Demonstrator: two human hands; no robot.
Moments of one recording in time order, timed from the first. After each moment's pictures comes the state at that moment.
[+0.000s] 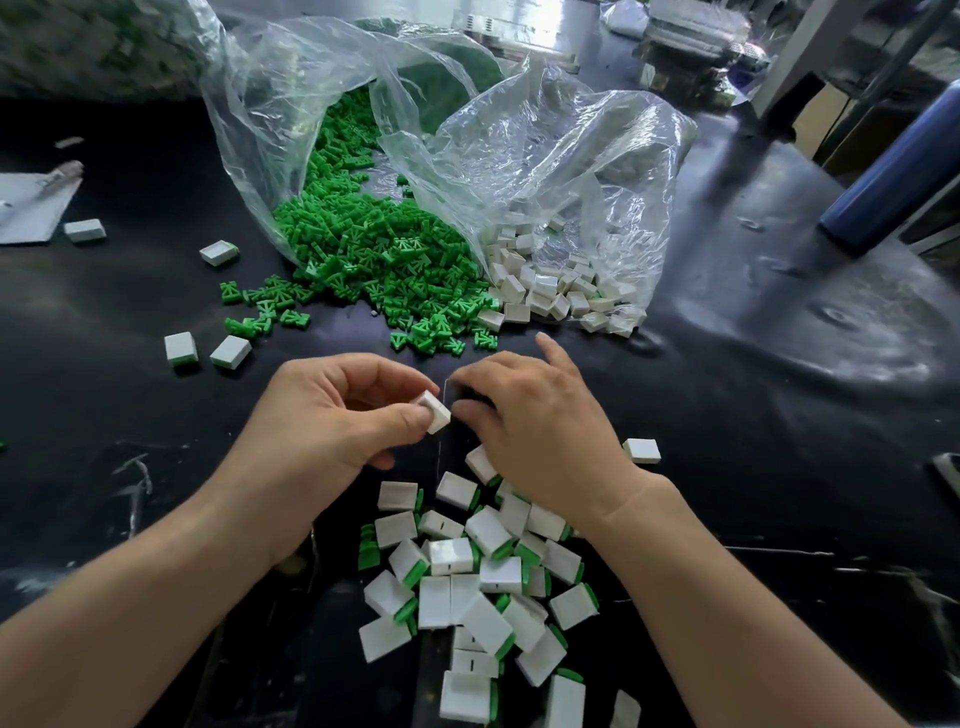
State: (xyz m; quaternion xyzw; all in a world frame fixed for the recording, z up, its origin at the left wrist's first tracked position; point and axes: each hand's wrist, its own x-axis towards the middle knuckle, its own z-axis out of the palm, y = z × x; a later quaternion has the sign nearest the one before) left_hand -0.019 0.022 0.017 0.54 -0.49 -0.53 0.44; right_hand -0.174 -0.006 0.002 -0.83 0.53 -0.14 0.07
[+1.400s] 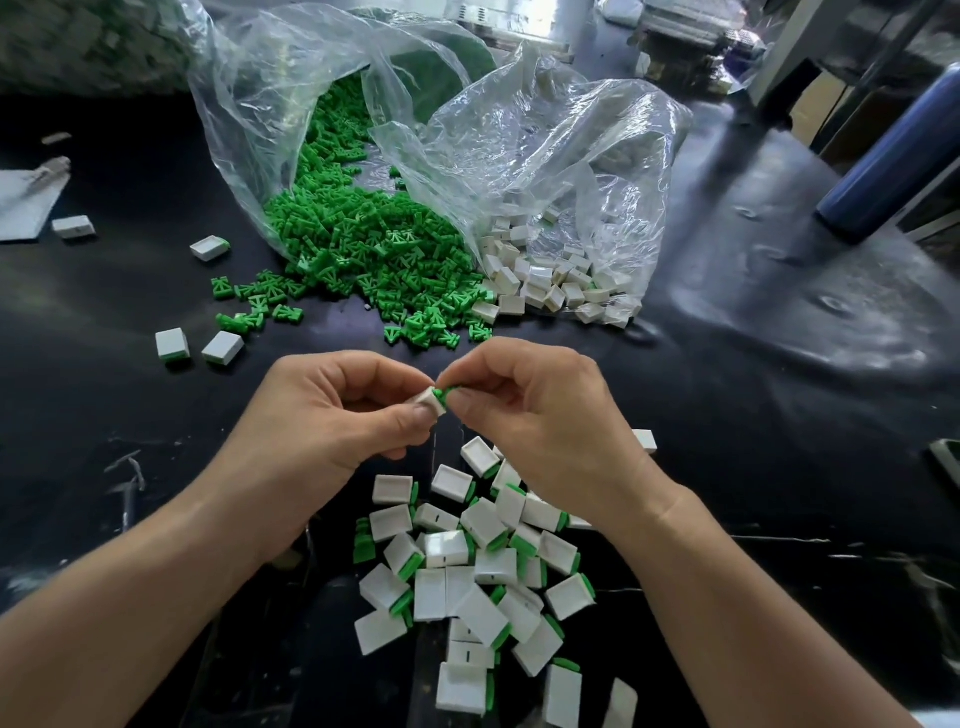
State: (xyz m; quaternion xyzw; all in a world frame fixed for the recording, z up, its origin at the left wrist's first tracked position) left_hand -0.020 0.023 0.019 0.50 -0.51 -0.55 0.44; right_hand -0.176 0.011 0.021 -0.73 0.49 -0.34 0.33
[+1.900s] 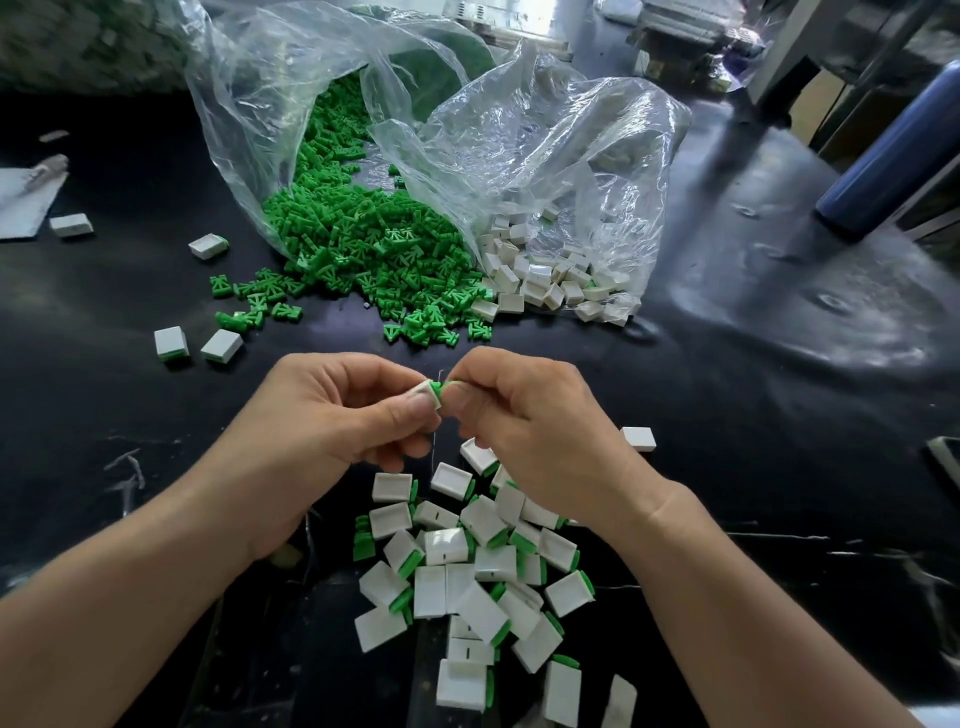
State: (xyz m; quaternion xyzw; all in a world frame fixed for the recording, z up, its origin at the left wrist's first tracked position) left_hand -0.017 0.020 0.015 0.48 -0.50 -0.58 0.42; right_hand -0.175 0.014 0.026 -0.75 0.51 -0.26 0.33
